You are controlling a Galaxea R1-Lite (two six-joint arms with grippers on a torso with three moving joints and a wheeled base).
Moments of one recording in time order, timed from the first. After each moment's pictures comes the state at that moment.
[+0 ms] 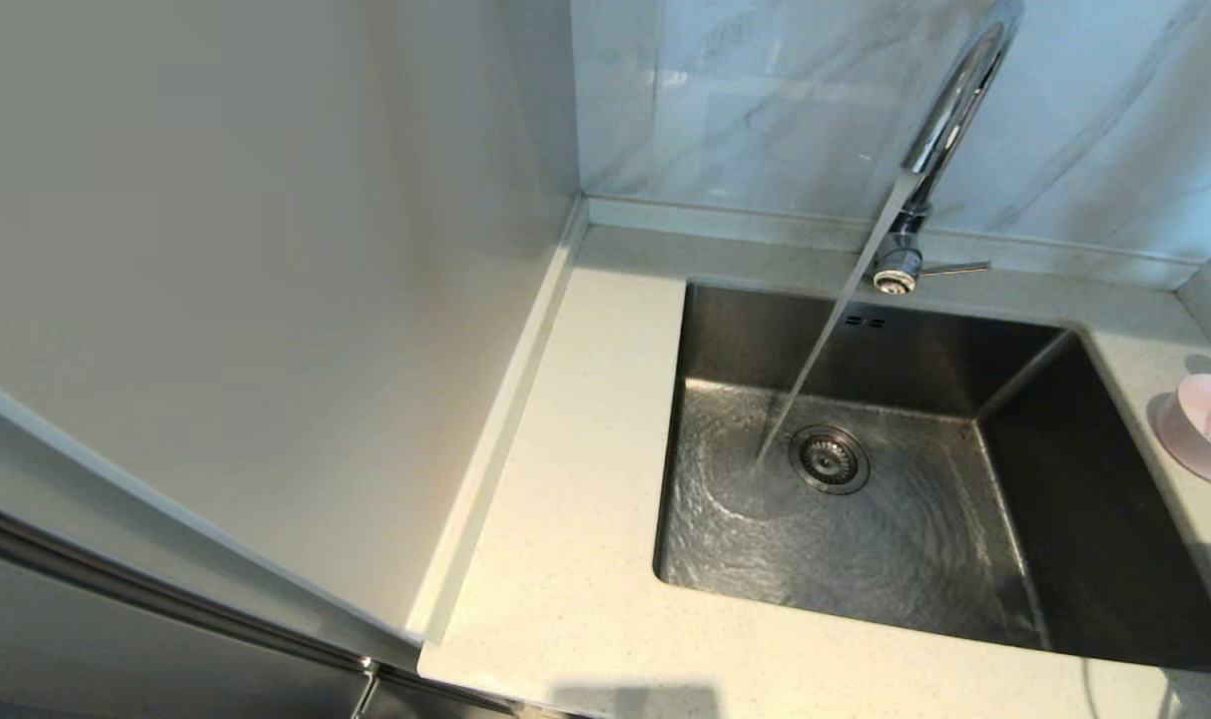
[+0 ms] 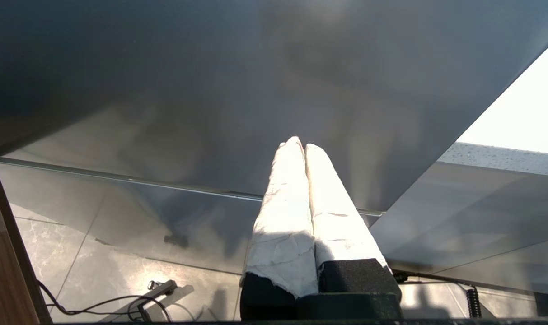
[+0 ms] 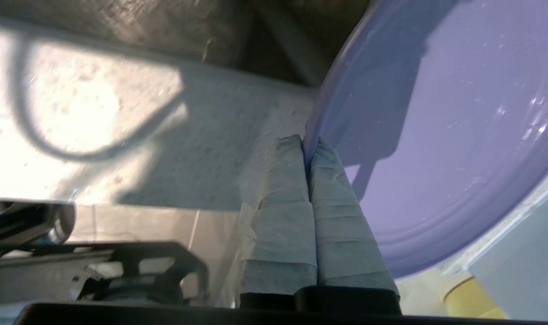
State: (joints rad) left arm 0.00 0.00 0.00 0.00 0.00 0.00; right arm -0.49 1.36 -0.81 0.53 -0.03 -0.52
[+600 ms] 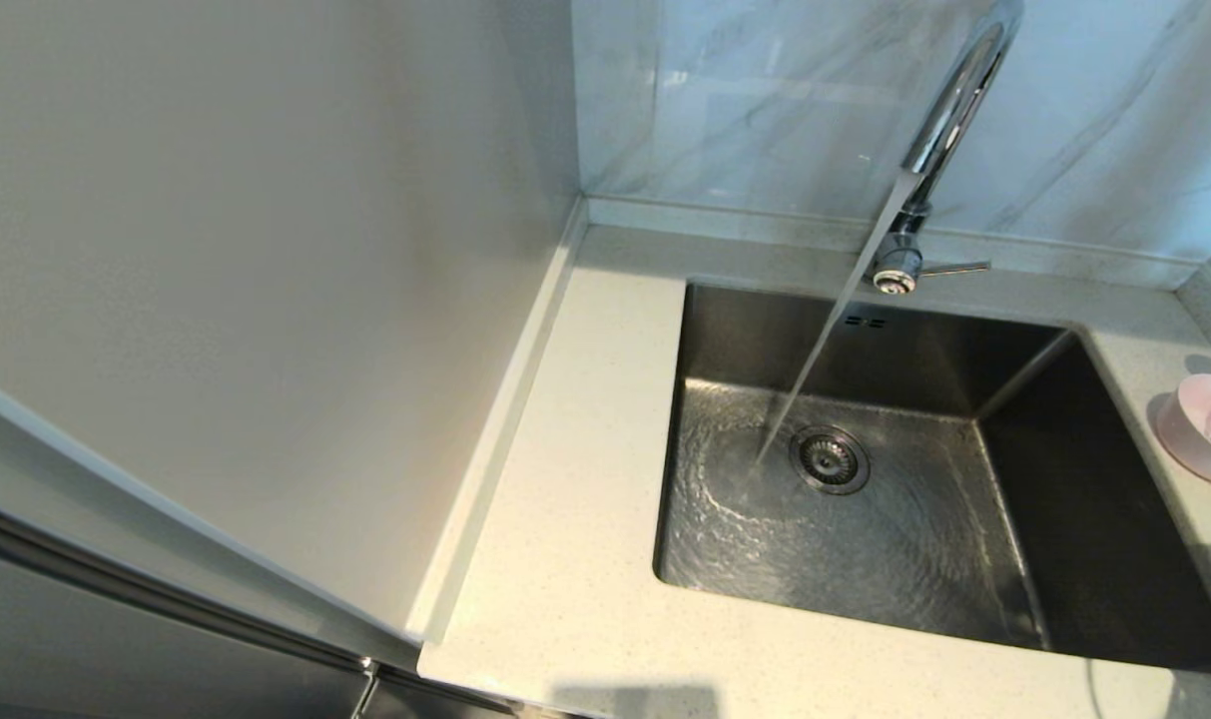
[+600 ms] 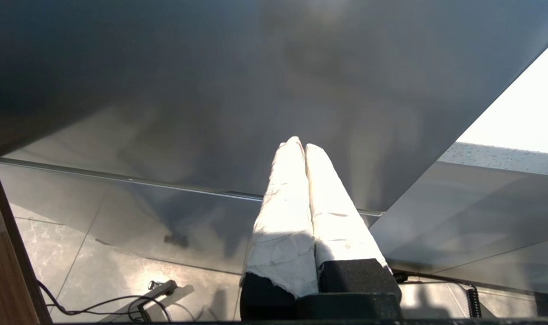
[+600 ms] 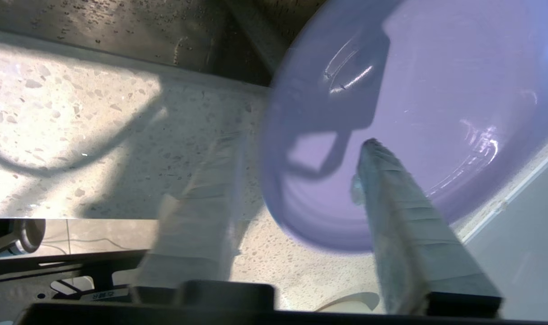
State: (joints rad) left arm 0.00 0.00 0.00 0.00 0.00 0.00; right arm -0.49 1.37 -0.78 0.46 -0.09 -0.54
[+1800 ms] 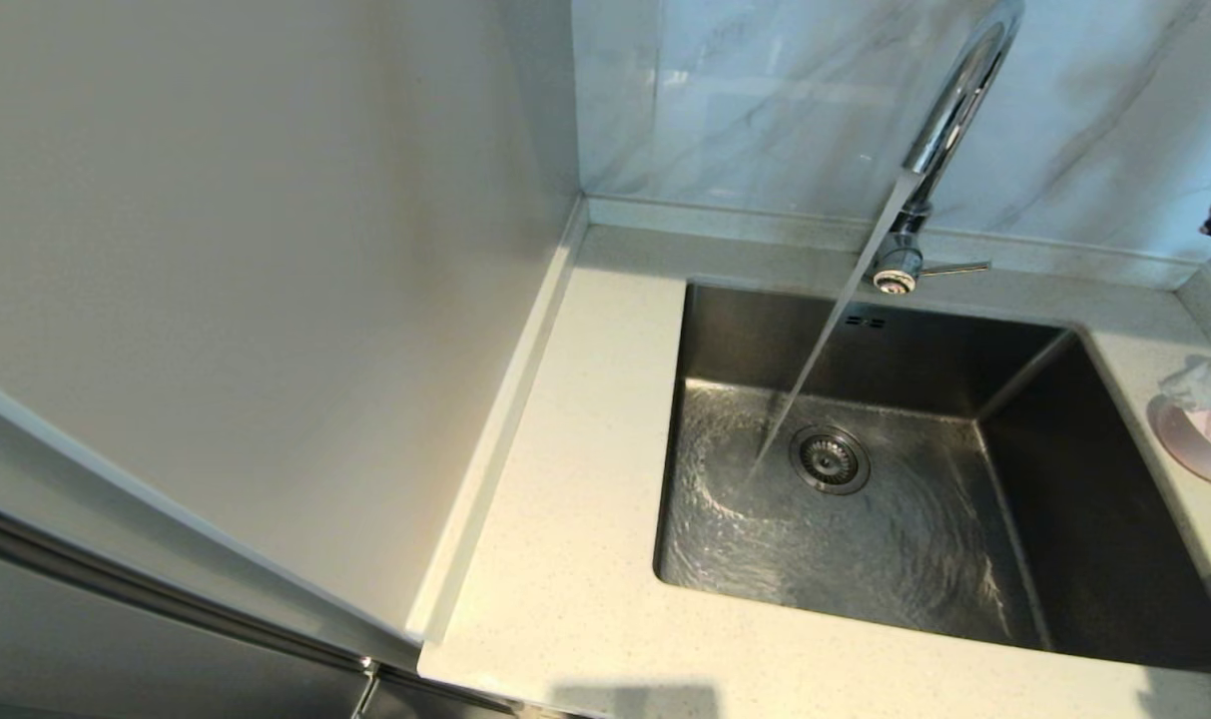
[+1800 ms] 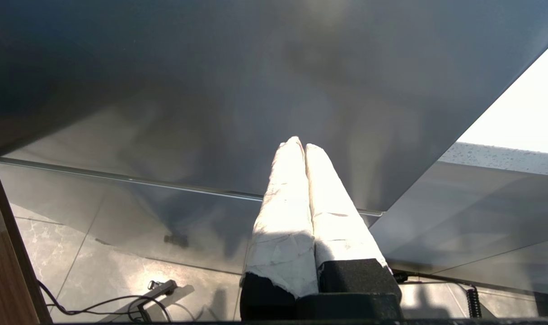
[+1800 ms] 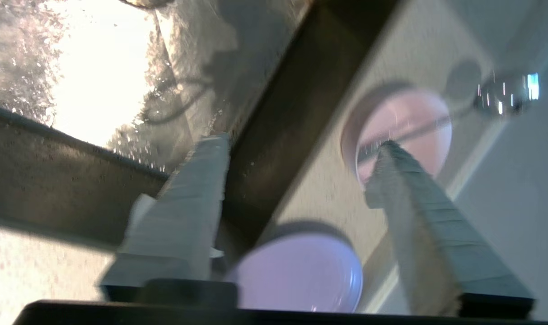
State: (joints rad) left arm 0.00 0.00 0.00 0.00 0.00 0.00; right arm -0.22 1.54 -1.55 0.71 -0.05 -0.55
